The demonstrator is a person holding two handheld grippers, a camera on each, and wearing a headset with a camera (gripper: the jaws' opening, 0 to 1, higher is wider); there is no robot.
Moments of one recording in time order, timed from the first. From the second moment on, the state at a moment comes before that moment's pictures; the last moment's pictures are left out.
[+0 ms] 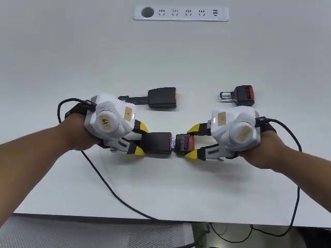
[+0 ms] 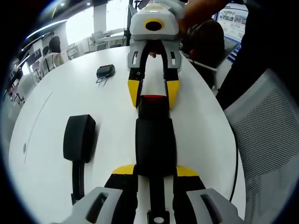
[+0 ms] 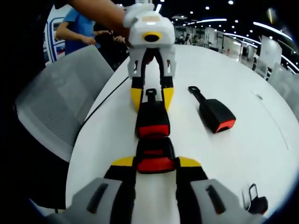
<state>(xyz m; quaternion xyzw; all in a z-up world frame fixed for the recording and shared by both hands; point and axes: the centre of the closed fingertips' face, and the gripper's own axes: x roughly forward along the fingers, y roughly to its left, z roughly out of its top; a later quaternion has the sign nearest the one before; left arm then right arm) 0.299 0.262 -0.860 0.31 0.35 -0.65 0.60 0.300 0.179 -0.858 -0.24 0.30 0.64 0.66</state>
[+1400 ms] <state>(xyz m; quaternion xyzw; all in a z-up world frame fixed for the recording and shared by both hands) 0.311 0.244 -0.828 0.24 0.33 -0.58 0.70 0.315 0.192 -0.824 -0.17 0.30 0.59 0.73</state>
